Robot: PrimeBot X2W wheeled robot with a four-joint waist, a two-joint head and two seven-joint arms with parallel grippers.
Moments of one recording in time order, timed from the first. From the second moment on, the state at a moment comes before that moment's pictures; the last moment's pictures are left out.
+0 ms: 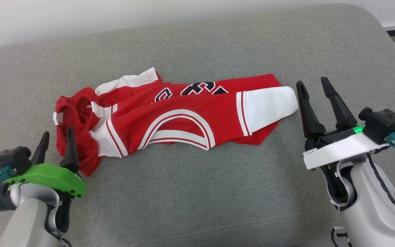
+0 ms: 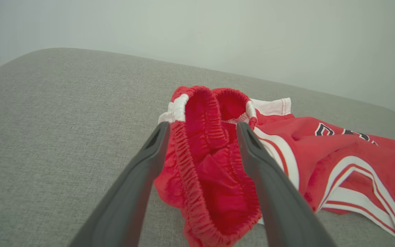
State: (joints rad) left arm -0.32 0.24 -0.26 0.49 -0.68 -0.03 -0.25; right arm -0.23 -0.11 0.20 0.16 0.36 0.12 -0.25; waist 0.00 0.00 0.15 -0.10
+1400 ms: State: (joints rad) left arm -0.28 0.17 -0.21 0.59 -0.67 0.02 -0.21; right arm -0.19 -0.09 0.20 0.15 0.34 0.12 -0.25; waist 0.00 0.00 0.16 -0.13
